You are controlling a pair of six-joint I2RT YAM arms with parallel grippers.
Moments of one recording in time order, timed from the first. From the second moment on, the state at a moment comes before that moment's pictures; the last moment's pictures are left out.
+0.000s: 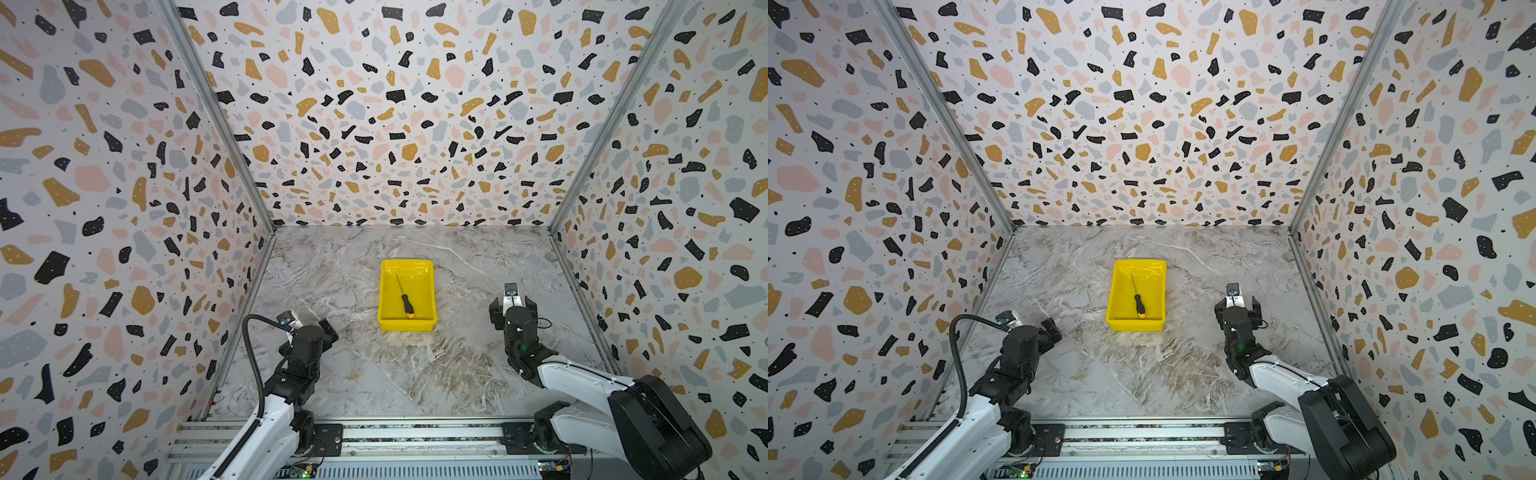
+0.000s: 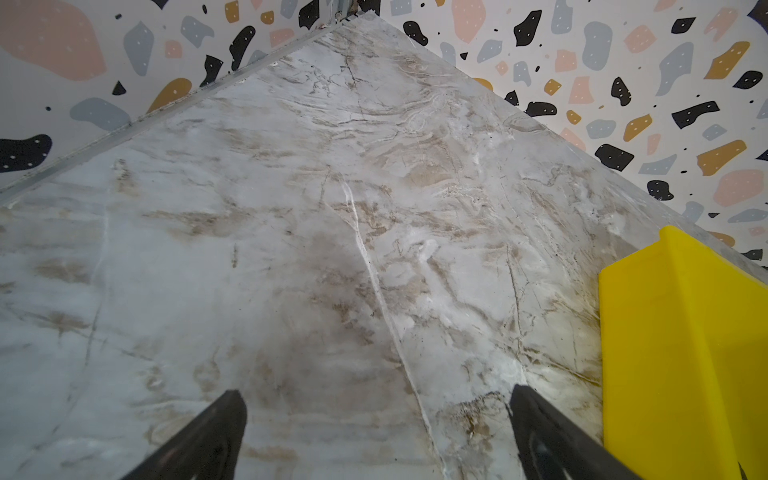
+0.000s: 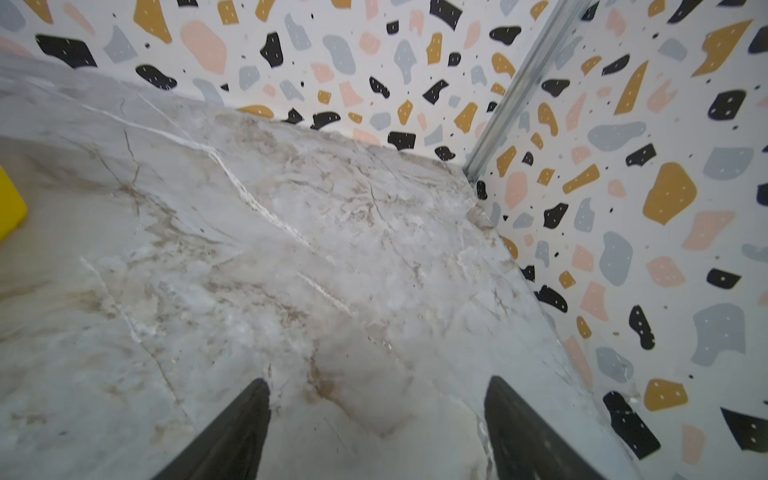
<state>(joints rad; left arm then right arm) -0.27 0.65 0.23 -0.18 -0.44 -0.66 0.43 1.21 0.30 0.59 0.61 -0.12</state>
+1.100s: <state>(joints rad) -0.27 0.64 0.23 -0.18 -0.44 -0.66 0.21 1.44 0.15 1.16 0.41 -0.08</state>
